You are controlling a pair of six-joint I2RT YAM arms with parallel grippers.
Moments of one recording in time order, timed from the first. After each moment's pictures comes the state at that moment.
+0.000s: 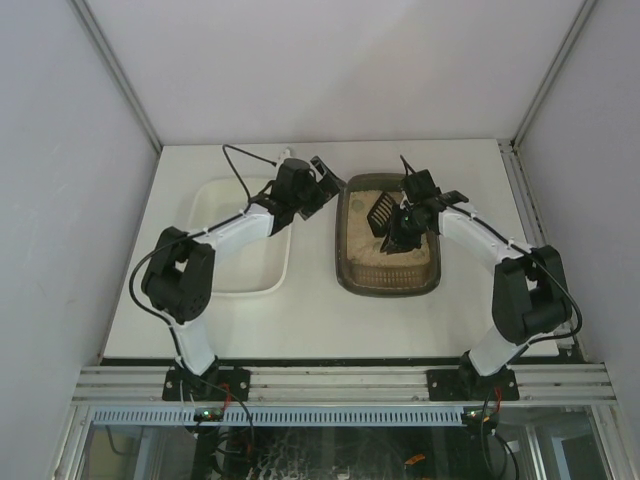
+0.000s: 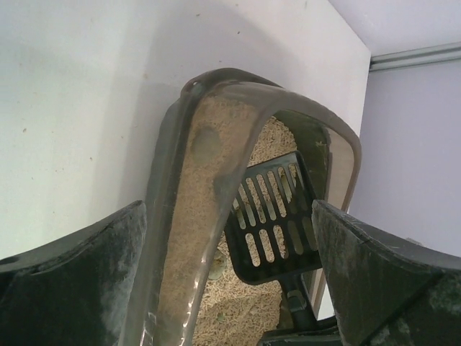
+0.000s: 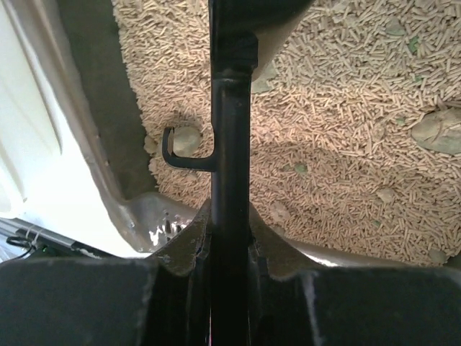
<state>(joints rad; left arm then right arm) -0.55 1.82 1.31 -0.01 -0.05 -1.04 0.34 1.61 1.19 -0.71 -0.27 0.54</state>
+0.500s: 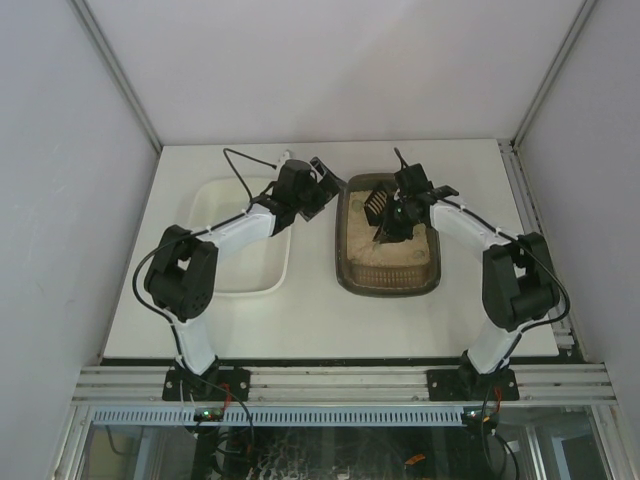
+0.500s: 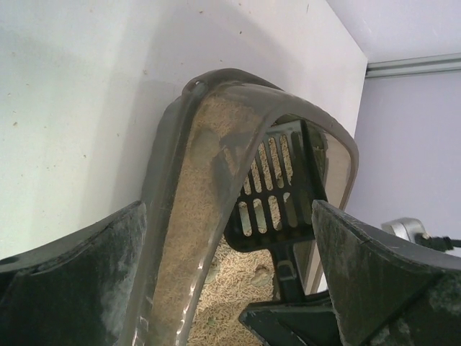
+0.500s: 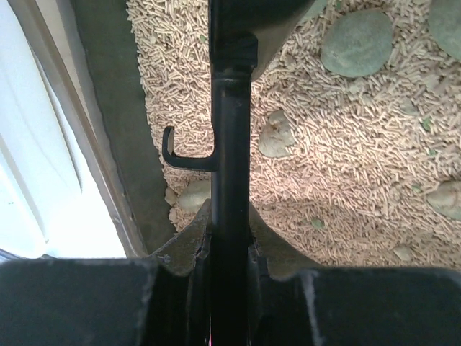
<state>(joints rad) -0.55 1.85 1.31 0.00 -0.05 -1.11 0.36 1.71 1.25 -0.63 -0.23 0.58</state>
